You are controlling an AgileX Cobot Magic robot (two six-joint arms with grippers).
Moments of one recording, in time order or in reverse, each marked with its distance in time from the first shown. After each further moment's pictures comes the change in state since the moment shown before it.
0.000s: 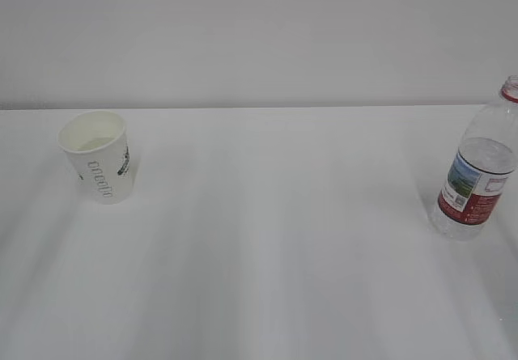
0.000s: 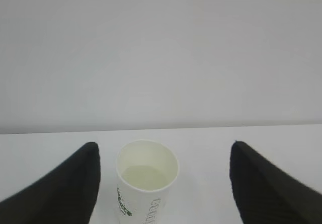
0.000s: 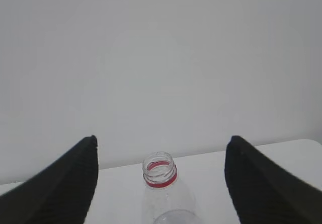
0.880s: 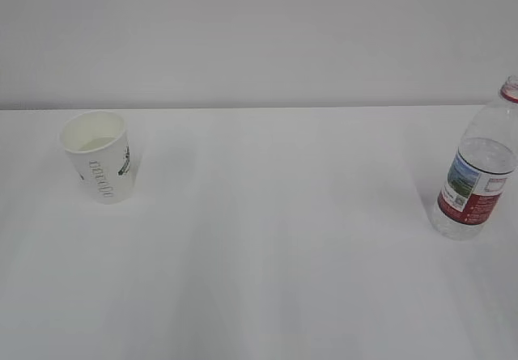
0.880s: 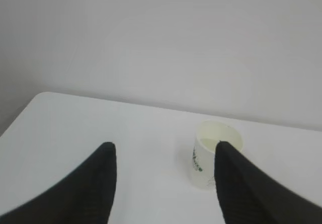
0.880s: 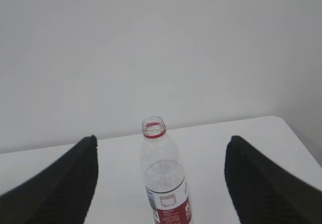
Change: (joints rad) left arm 0.000 -0.538 -0.149 -0.024 0.816 -0.015; right arm 0.000 -0.472 -0.137 -0.030 0.683 -0.009
